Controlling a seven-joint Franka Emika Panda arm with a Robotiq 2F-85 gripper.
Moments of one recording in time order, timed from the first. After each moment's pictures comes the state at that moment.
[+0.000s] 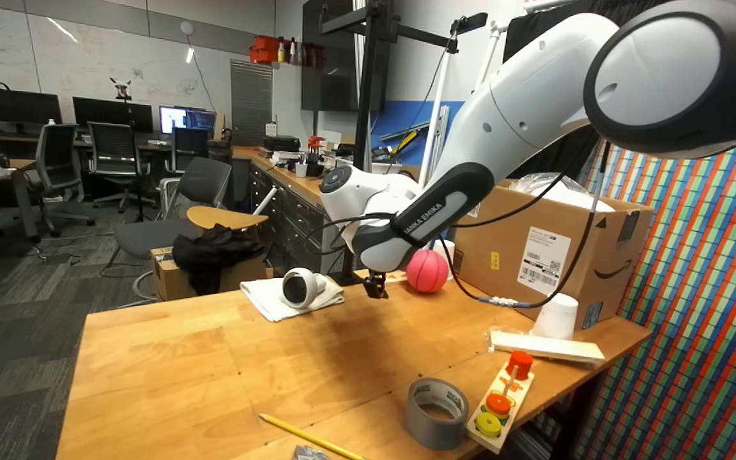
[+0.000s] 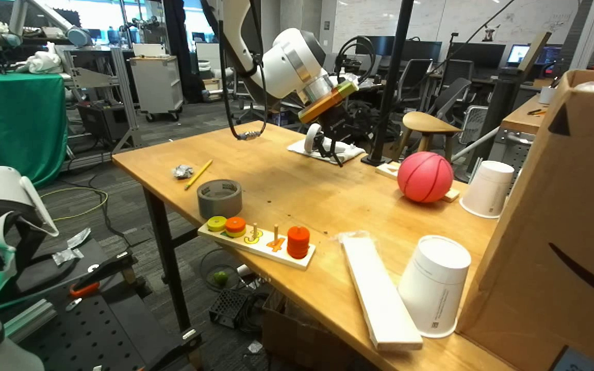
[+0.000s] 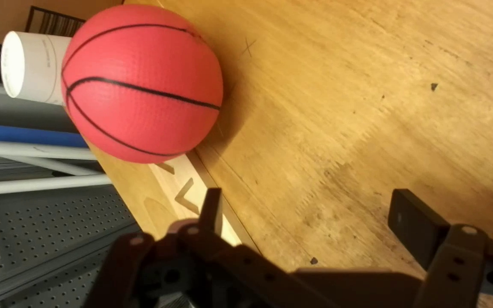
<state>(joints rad) 0.10 0.66 0.01 -1.61 -0.92 2.21 0.07</state>
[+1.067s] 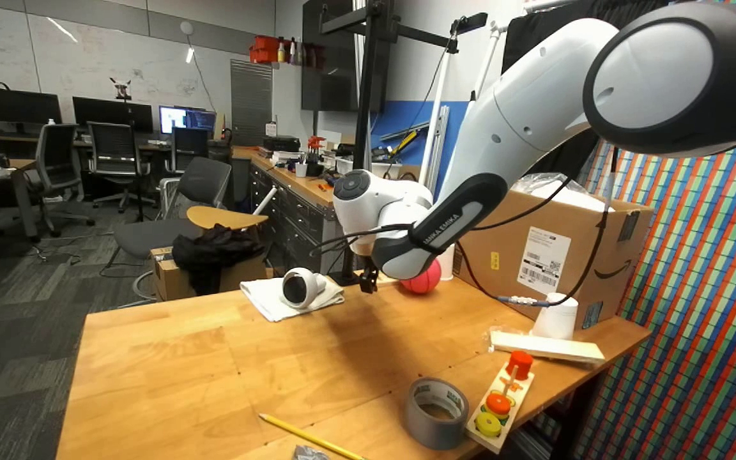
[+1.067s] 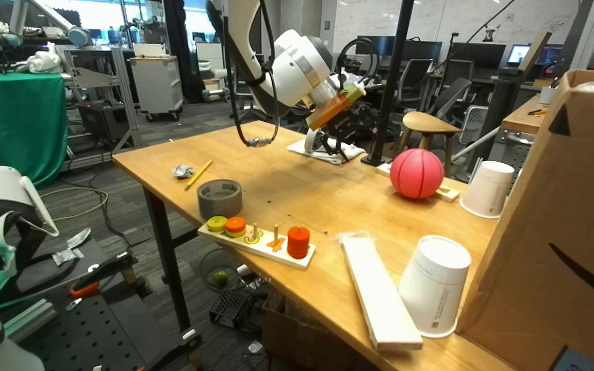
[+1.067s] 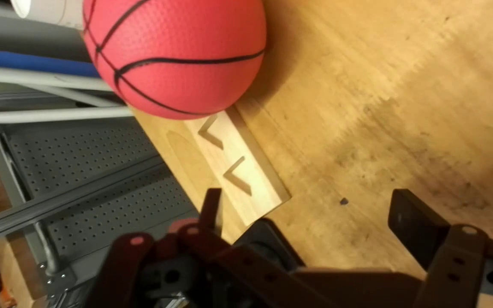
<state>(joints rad) 0.10 0.65 -0.04 -1.64 -1.06 2.47 0.16</state>
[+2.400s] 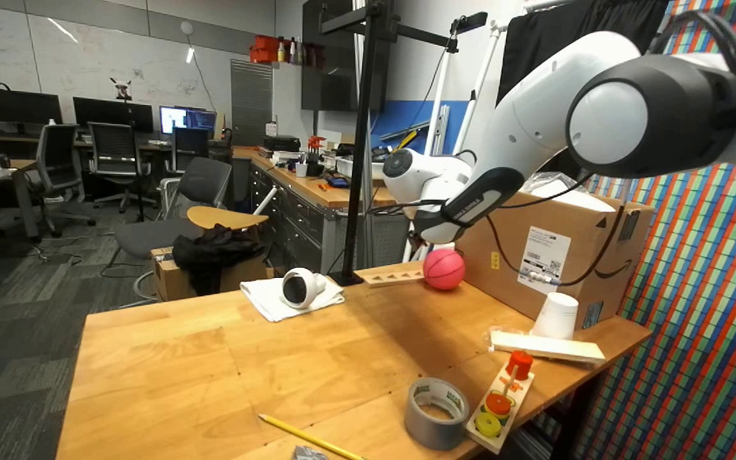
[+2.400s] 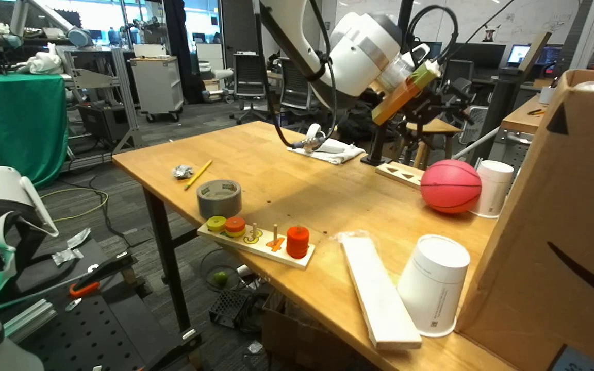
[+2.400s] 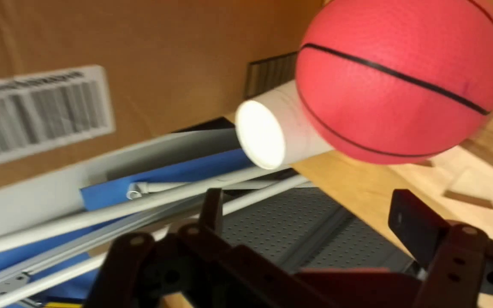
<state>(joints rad) 0.04 0.71 -0.25 -1.43 -1.05 2.43 0.37</state>
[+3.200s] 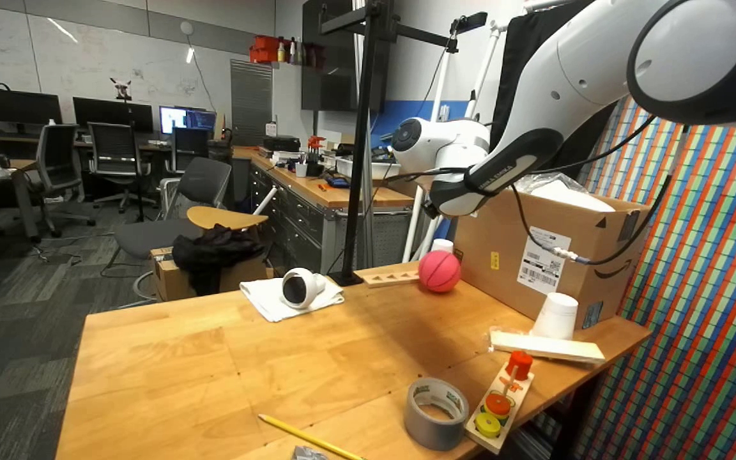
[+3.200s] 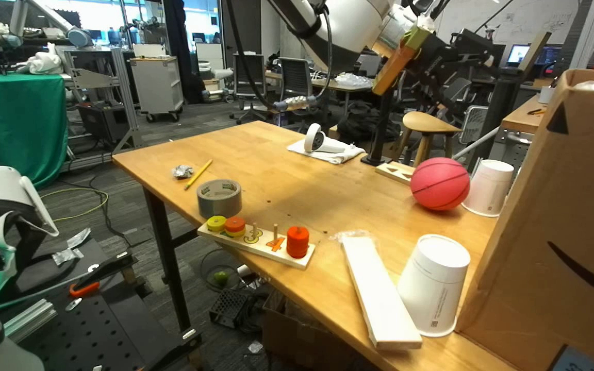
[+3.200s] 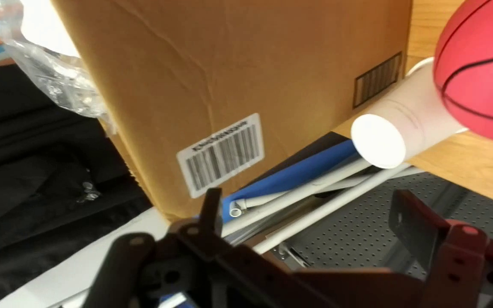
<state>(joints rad) 0.04 0.52 -0.21 -1.55 -1.22 2.28 0.67</state>
